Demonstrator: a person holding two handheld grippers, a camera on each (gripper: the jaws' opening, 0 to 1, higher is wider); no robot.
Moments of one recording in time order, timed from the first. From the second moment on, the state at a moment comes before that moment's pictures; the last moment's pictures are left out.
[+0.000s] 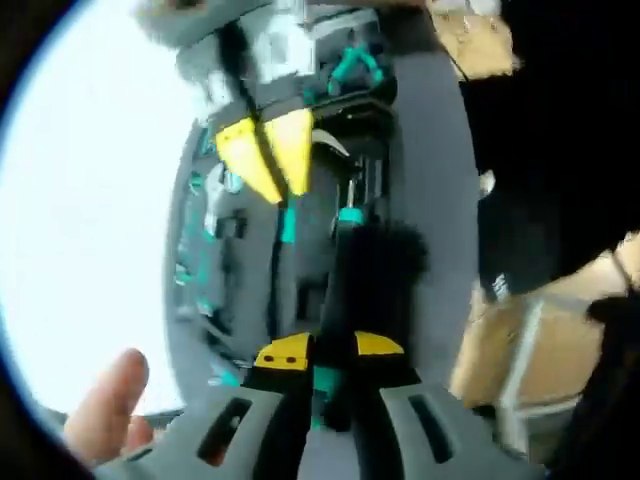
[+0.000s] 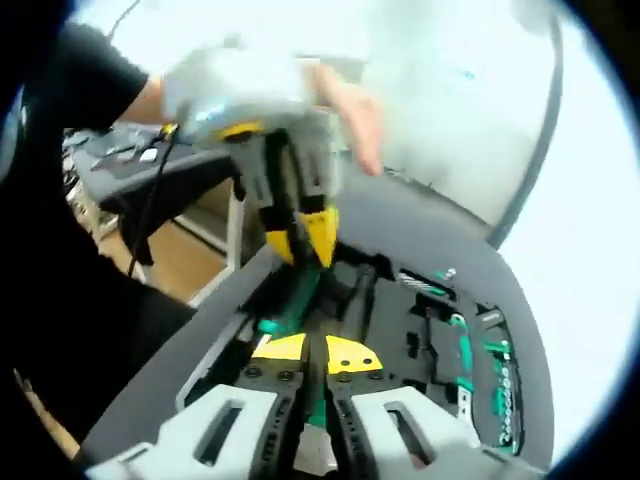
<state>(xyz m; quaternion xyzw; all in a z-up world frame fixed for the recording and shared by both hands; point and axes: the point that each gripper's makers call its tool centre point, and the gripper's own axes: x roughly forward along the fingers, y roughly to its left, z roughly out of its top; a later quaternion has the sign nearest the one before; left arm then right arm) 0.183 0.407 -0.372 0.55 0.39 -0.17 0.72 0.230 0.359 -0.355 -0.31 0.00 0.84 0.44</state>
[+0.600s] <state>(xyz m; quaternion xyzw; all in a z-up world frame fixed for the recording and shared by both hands) 0.172 0.422 -0.393 0.42 0.37 -0.13 0.82 0.238 0.364 -0.353 -0.29 0.01 0.83 0.47</state>
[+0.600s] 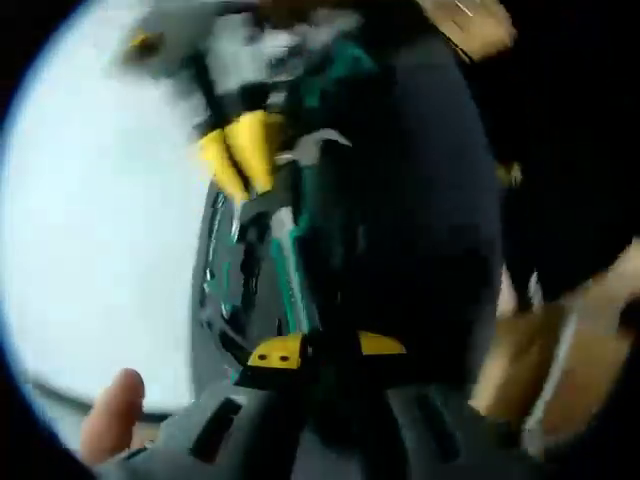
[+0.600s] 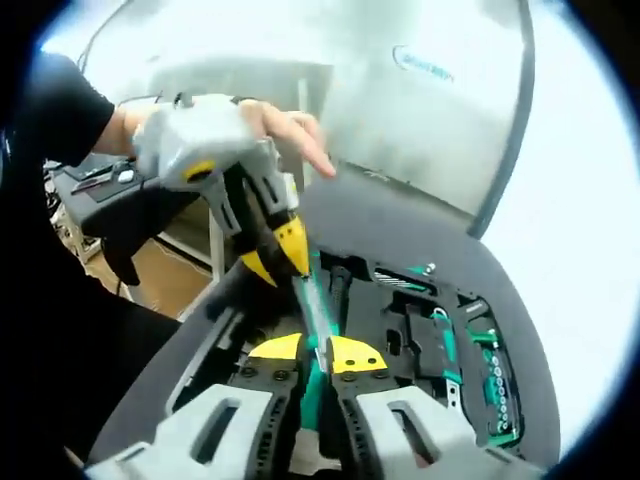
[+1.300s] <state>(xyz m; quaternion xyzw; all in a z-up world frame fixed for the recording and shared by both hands) 0.222 0.420 -0.400 0.10 0.34 -0.22 0.91 0.252 0.369 -0.350 -0.27 0.03 0.83 0.49</state>
